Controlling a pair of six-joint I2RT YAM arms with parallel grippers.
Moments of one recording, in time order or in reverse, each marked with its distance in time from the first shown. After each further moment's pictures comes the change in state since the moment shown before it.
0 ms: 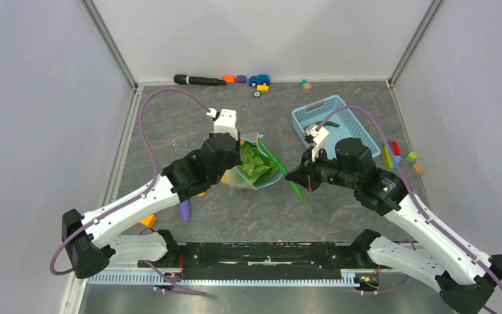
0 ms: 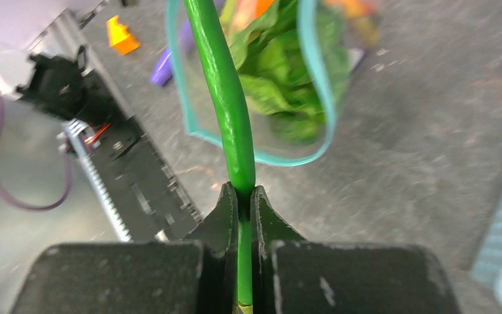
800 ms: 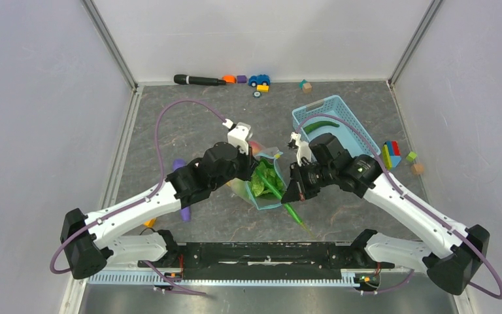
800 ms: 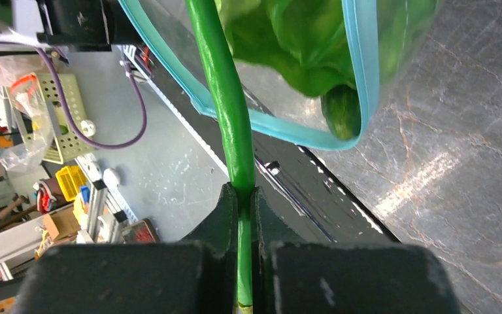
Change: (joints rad) left arm -0.026 -0.015 -0.109 0.126 0.364 0.006; right arm 0.000 0.190 0.045 -0.322 -0.241 0.298
